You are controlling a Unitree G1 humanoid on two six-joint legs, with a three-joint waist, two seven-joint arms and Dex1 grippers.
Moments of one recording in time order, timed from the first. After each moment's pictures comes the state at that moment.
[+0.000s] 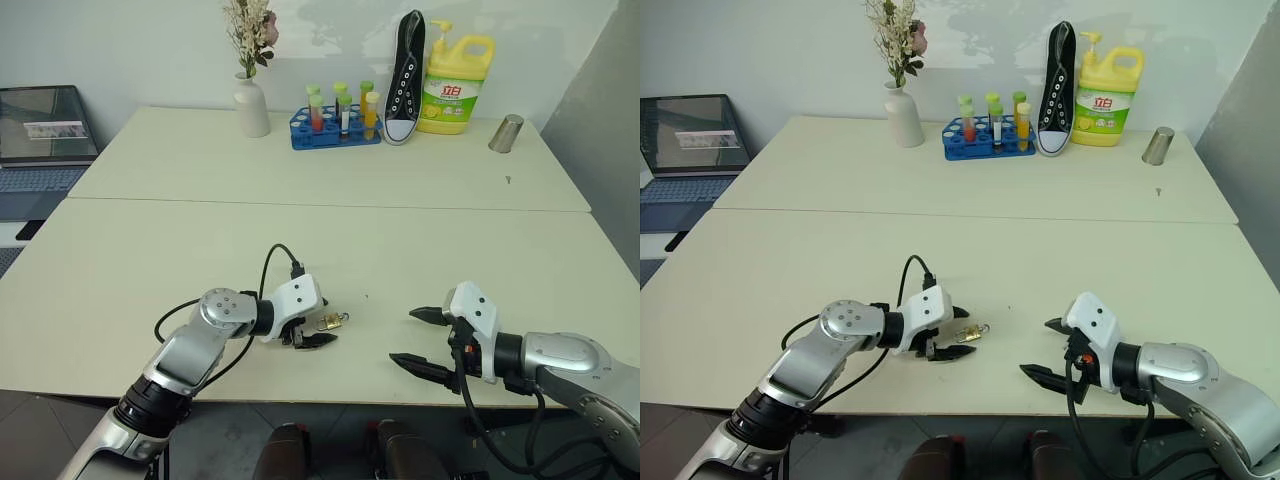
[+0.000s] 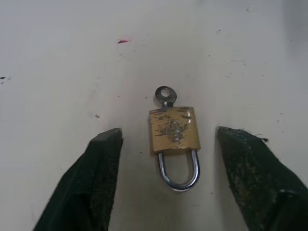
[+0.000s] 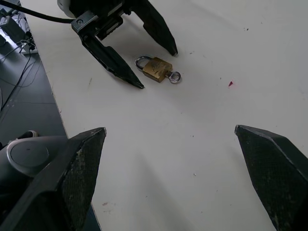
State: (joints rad) left arm -0.34 0.61 -0.36 -0.20 -0.07 0.50 -0.99; right arm -0.02 -0.78 0.02 -0.76 0.65 0.90 0.61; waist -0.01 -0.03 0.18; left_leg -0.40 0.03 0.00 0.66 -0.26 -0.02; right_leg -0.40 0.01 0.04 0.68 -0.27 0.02
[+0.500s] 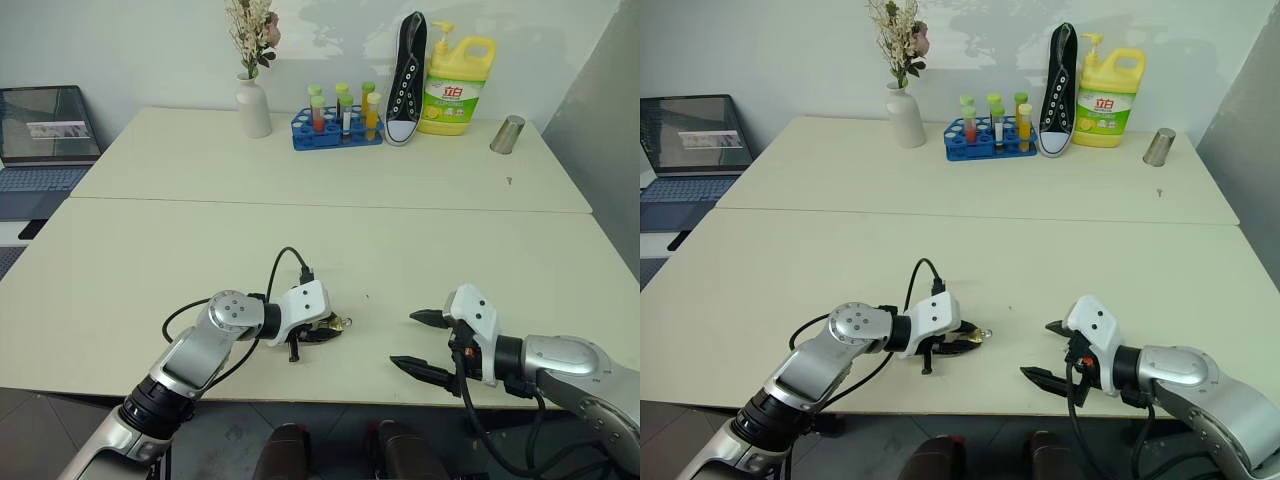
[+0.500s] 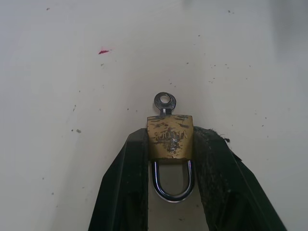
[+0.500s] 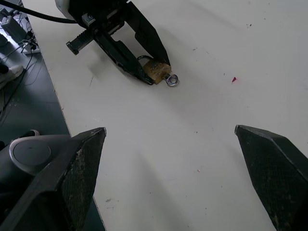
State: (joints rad) left arm -0.35 0.62 -0.39 -0.17 -0.05 0.38 -1.00; right arm 0.01 -0.78 0.02 -0.76 0.65 0.89 0.61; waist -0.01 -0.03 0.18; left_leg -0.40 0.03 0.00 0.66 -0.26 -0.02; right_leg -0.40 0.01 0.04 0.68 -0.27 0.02
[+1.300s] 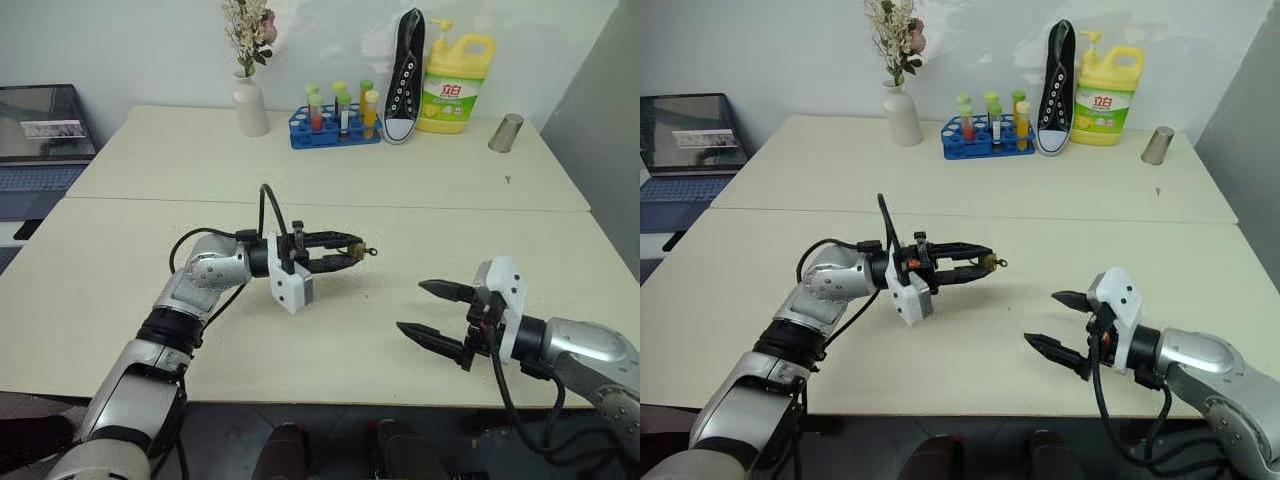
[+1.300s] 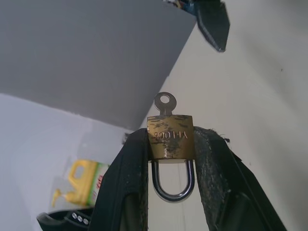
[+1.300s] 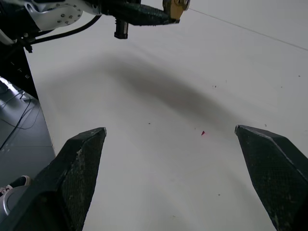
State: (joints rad) left arm -0.70 0.55 -0.27 0.48 0.14 -1.13 -0.80; right arm -0.07 -0.71 -0.14 -0.74 0.82 0.86 0.60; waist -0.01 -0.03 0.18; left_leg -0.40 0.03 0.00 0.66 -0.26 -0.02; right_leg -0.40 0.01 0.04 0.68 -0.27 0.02
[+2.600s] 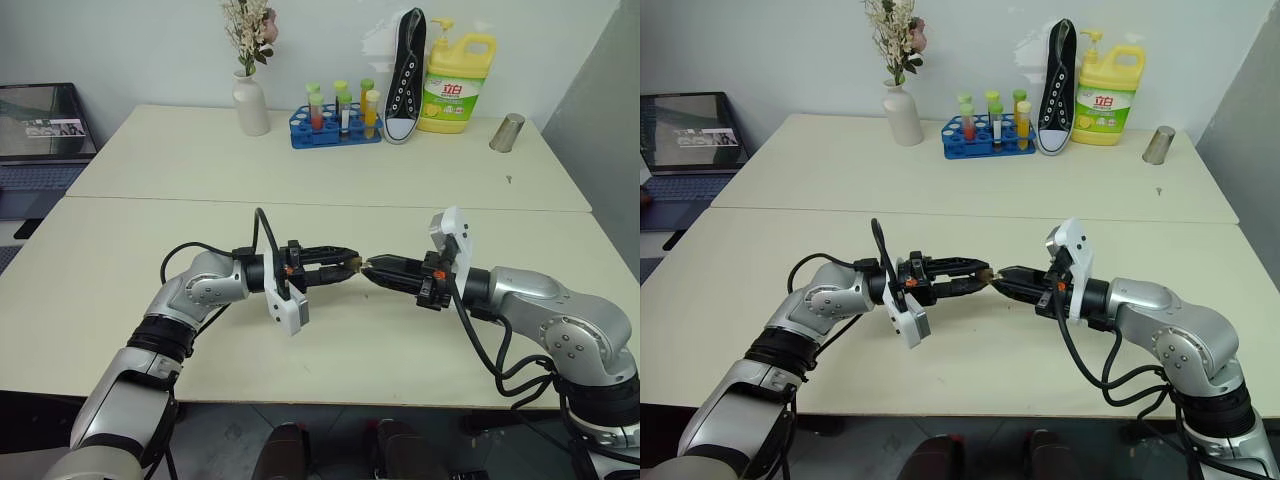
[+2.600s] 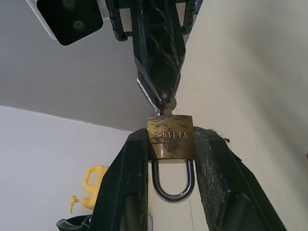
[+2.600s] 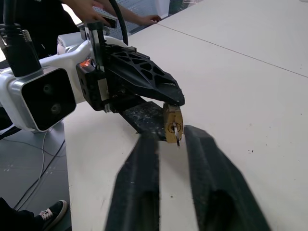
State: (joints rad) left arm -0.66 0.59 -0.28 0.46 0.30 -1.19 -0.60; right arm -0.41 -0.57 0.03 -0.50 0.86 0.94 0.57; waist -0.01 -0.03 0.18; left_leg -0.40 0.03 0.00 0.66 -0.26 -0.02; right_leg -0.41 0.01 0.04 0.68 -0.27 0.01
